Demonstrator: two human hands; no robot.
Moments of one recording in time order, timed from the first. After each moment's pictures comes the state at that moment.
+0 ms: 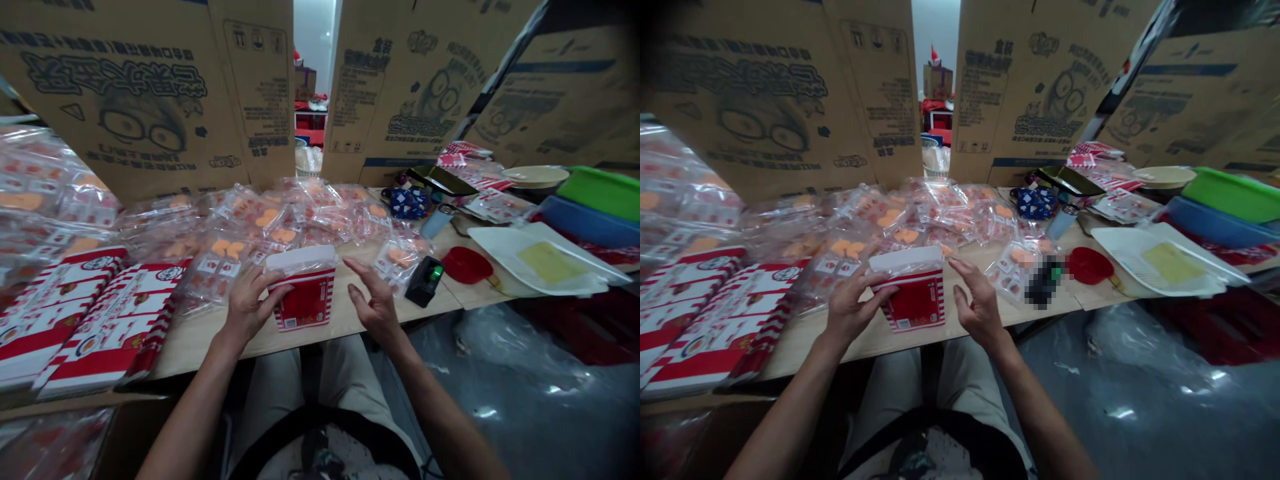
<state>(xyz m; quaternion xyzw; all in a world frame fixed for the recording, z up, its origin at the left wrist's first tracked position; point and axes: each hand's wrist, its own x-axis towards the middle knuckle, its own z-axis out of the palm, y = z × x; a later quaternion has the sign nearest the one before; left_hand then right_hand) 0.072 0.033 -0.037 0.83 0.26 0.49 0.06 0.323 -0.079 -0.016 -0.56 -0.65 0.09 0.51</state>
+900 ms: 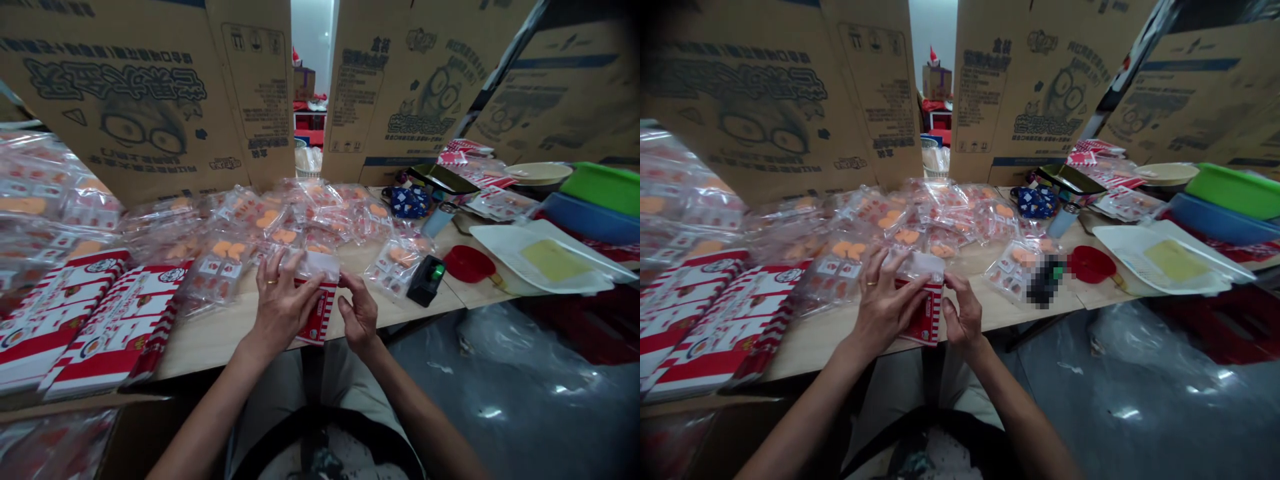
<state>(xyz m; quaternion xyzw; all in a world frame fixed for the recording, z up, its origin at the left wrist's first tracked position) 0.120 -0.012 -0.002 0.87 0.28 0.39 -0.10 0.289 -0.072 -0.069 -0.45 -0.60 0.09 0.66</state>
